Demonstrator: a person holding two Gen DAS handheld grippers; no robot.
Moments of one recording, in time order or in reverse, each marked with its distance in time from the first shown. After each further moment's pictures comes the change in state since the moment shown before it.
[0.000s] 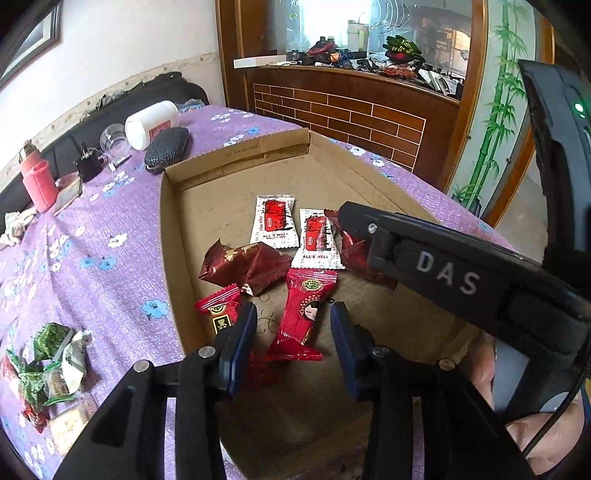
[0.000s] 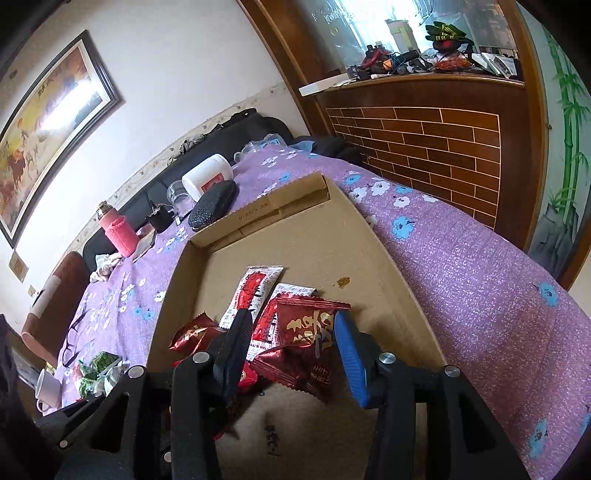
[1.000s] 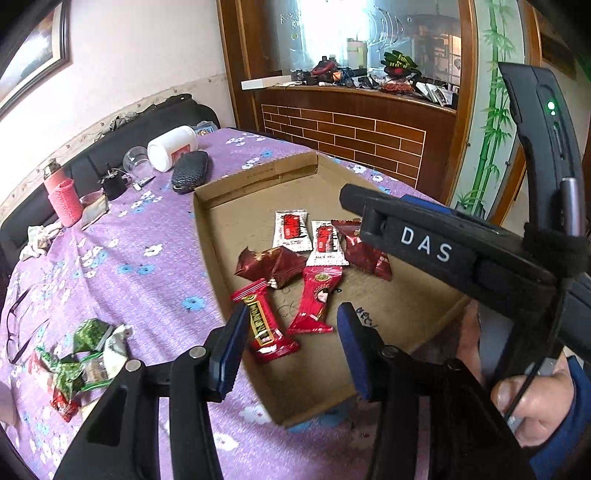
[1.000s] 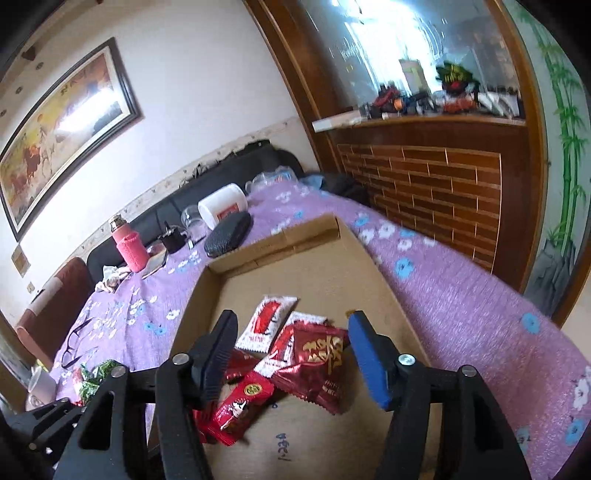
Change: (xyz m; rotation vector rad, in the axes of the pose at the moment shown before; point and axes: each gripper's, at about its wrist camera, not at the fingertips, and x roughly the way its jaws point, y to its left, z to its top) left arm -0.049 0.004 -0.015 0.028 -0.075 0.054; right arm -0.033 0.020 -0.003 -0.101 -0.181 -0.019
